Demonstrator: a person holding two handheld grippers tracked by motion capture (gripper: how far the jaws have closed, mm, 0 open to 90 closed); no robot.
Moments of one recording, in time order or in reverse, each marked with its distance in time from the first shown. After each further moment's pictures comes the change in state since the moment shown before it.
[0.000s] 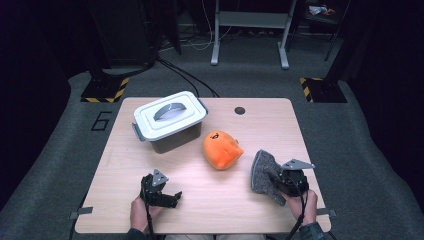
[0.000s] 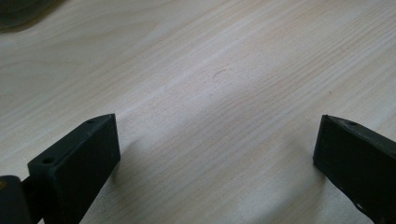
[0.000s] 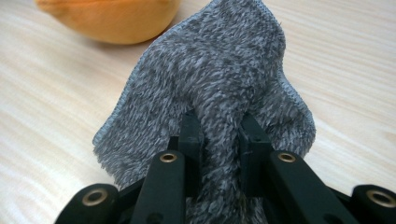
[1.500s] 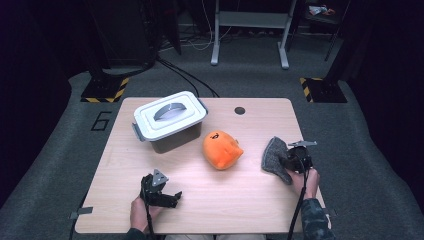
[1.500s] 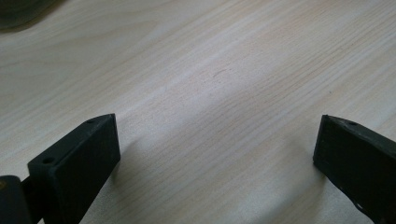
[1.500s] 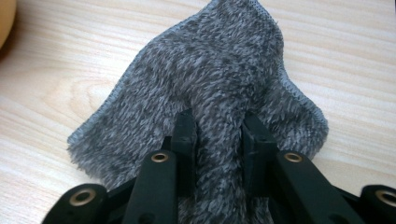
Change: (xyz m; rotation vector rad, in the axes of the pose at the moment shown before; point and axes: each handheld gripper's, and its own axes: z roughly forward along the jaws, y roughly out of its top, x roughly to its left) left arm 0.000 0.000 0.000 0.000 -0.001 -0.002; right arm -0.077 0.018 0.063 0.095 -0.127 0.175
